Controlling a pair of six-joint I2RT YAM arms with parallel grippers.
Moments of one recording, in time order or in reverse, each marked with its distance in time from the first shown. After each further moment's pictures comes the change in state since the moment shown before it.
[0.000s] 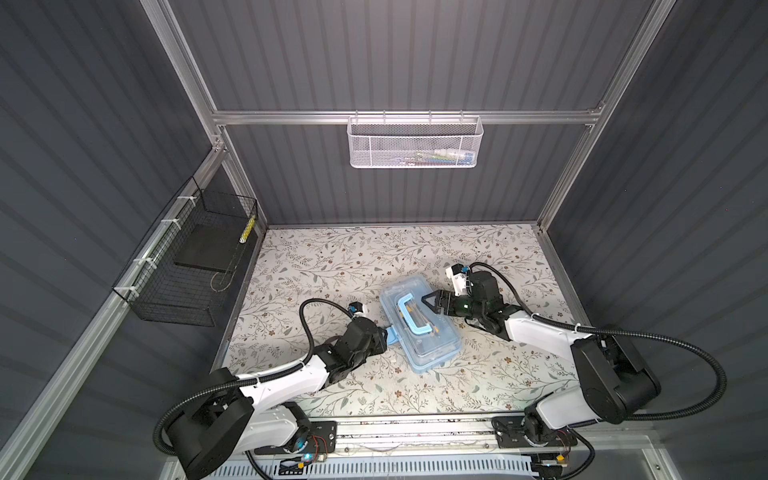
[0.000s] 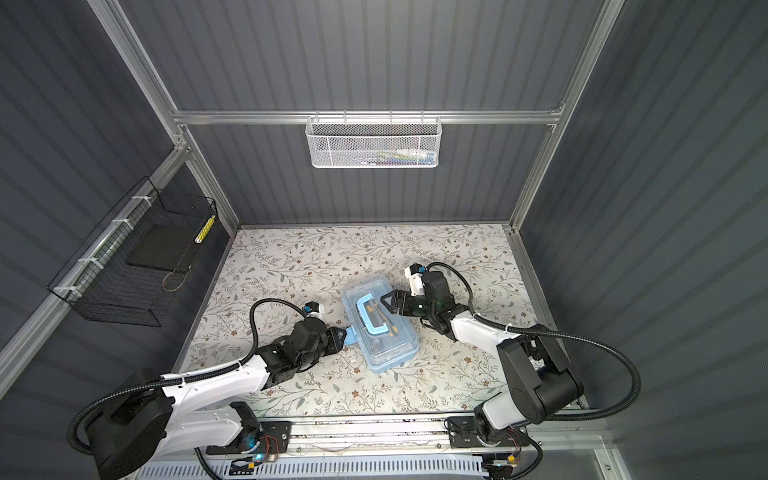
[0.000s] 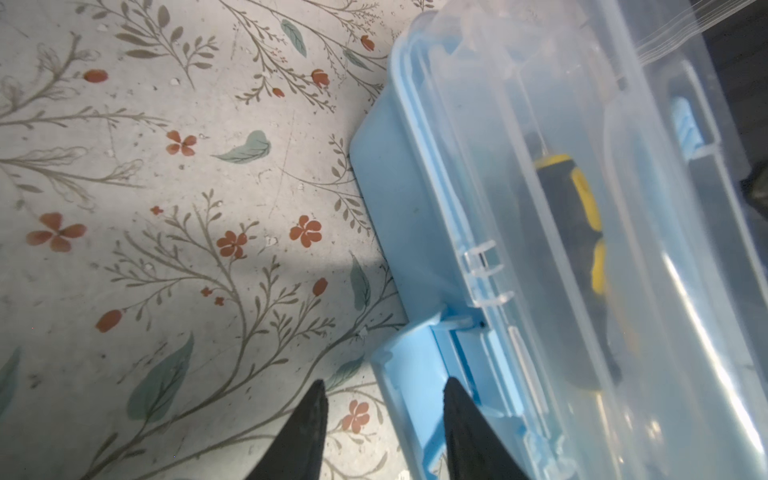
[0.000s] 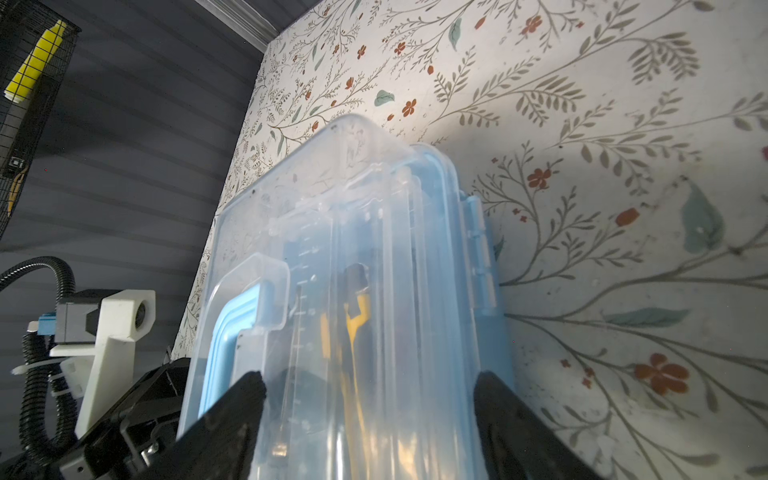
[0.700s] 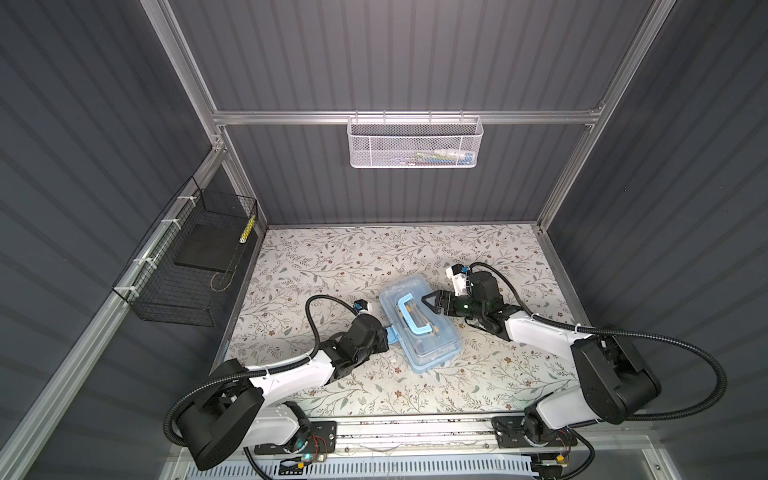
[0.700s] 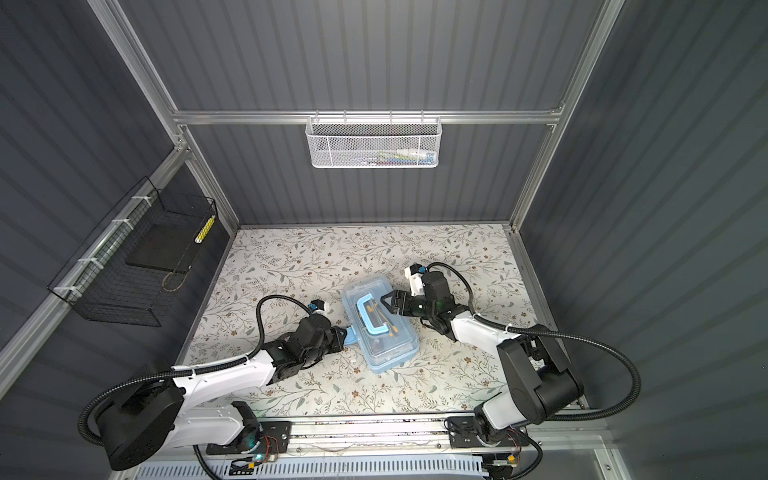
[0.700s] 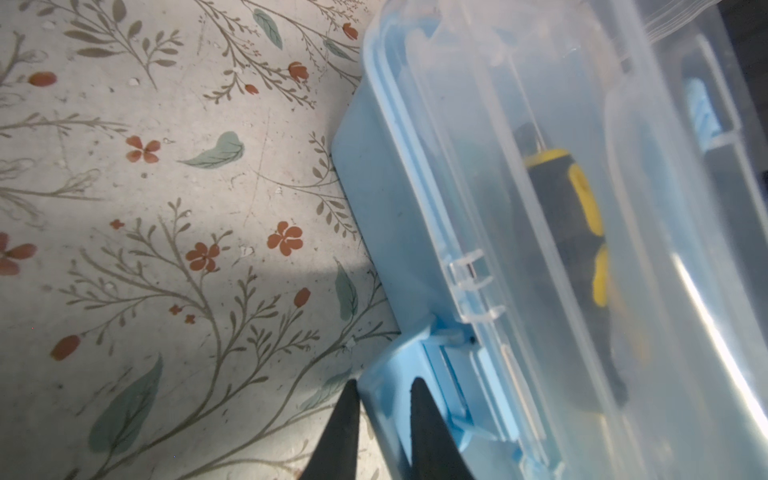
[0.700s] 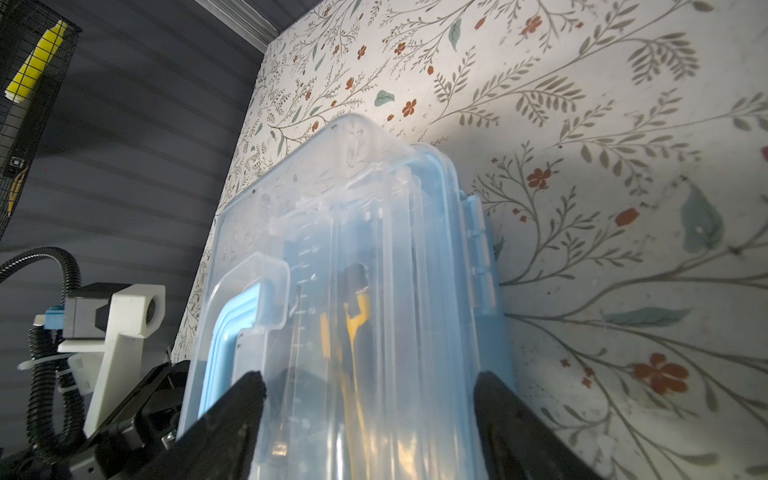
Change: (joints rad) left arm 0.000 0.054 0.036 0.000 0.018 0.027; right arm 0.000 -0.001 -0.002 0.002 0.000 0.000
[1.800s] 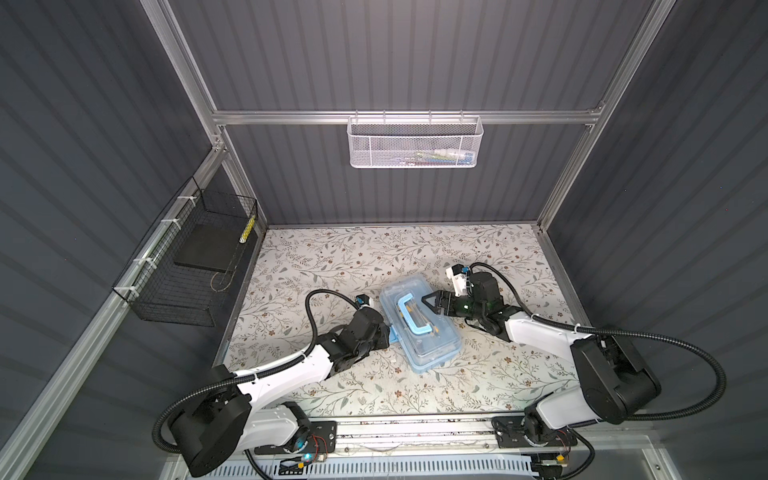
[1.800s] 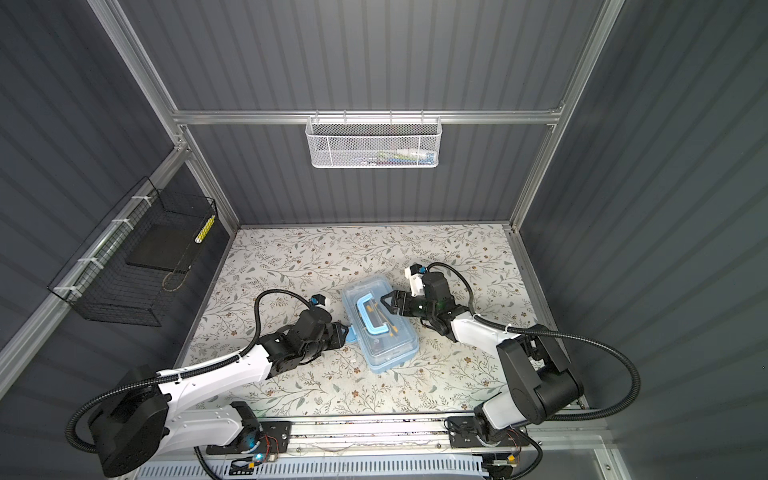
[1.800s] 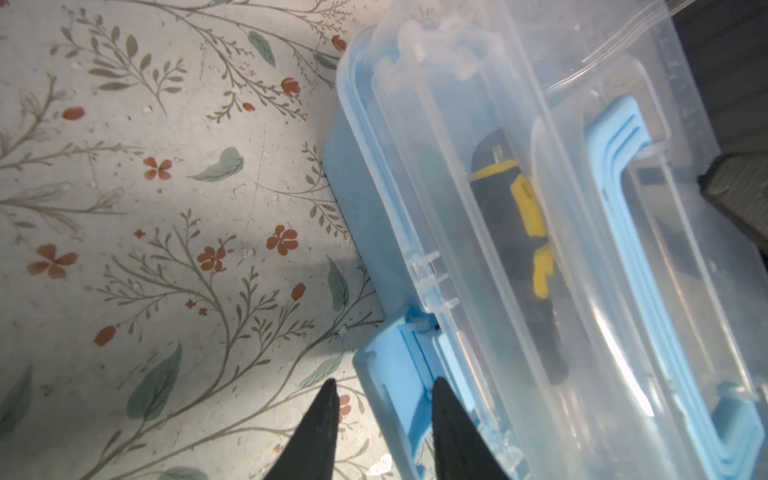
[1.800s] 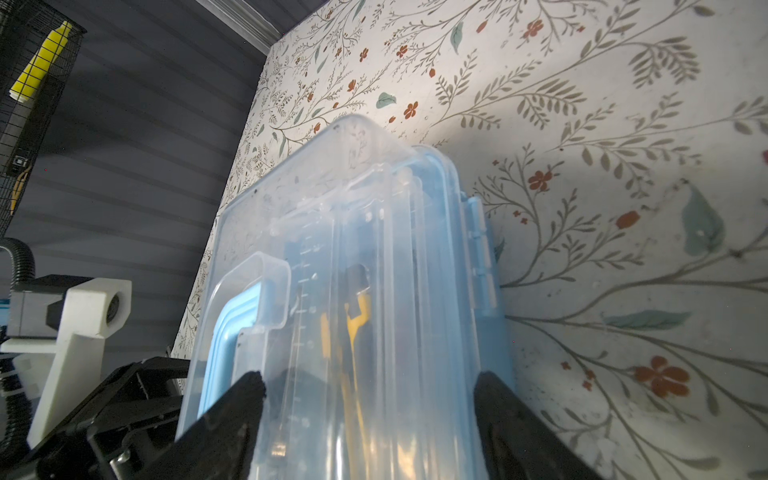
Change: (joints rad) left arm 0.000 -0.039 0.104 -0.197 0.009 0.034; right arm 0.000 0.000 -0.010 0.021 0.000 -0.002
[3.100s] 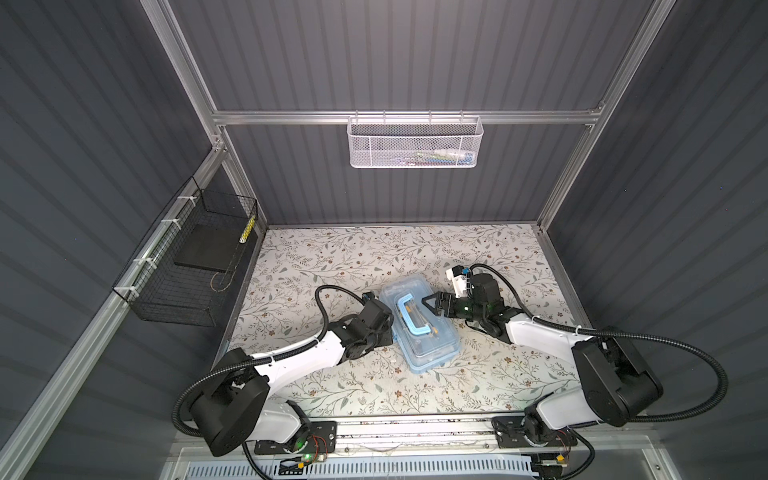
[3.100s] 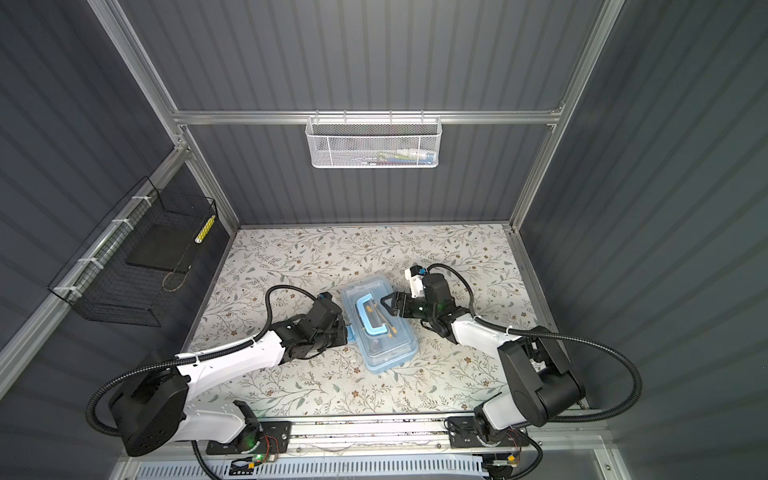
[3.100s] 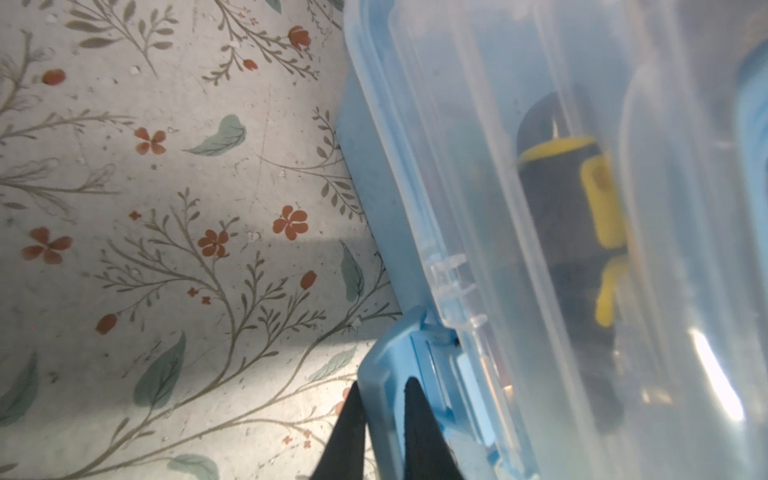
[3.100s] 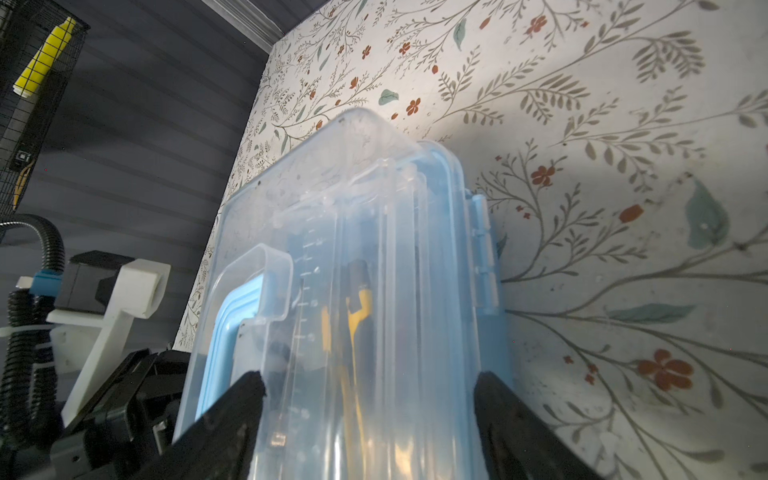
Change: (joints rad) left arm 0.014 0.128 0.154 -0.182 0.026 0.005; right arm 0.007 -0.012 -0.018 0.008 0.000 -0.003
